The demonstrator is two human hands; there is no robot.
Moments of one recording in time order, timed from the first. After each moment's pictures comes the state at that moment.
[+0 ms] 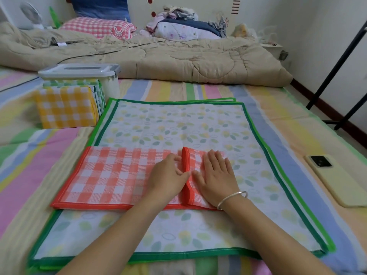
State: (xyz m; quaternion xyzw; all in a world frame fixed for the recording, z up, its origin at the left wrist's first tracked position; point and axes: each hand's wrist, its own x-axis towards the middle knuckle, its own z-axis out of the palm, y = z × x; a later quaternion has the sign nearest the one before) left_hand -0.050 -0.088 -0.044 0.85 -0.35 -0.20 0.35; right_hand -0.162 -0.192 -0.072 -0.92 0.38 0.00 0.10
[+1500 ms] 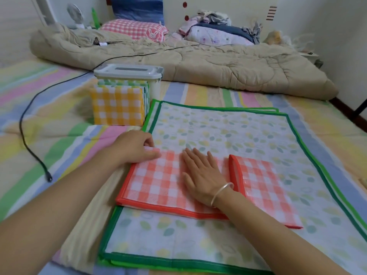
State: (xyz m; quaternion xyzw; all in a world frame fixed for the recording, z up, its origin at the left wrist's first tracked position) left_hand 0.168 -0.002 -0.016 0.88 -0.46 -0.09 0.10; right_hand -0.044 -0.128 -0.065 -0.98 0.15 -0.02 0.08
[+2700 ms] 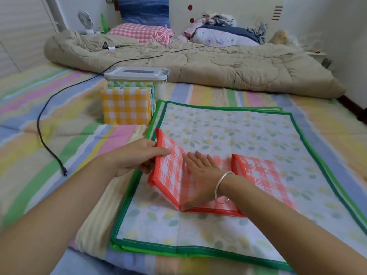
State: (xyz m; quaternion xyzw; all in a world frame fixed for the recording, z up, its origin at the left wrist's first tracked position) left_hand 0.102 0.034 0.025 0.77 -0.30 -0.41 0.39; right_hand -0.050 -0.116 -0.026 -0.97 0.12 0.18 0.09
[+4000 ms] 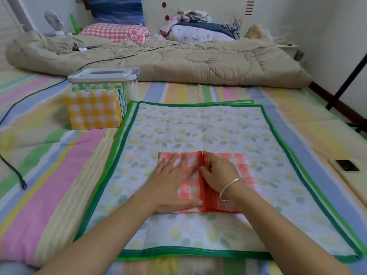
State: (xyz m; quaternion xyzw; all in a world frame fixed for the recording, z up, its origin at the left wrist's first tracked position) left_hand 0.015 -0.038 -0.075 0.77 -0.63 -0.09 -0.02; right_hand -0.115 -0.180 -0.055 -0.91 0.33 -0.10 0.22
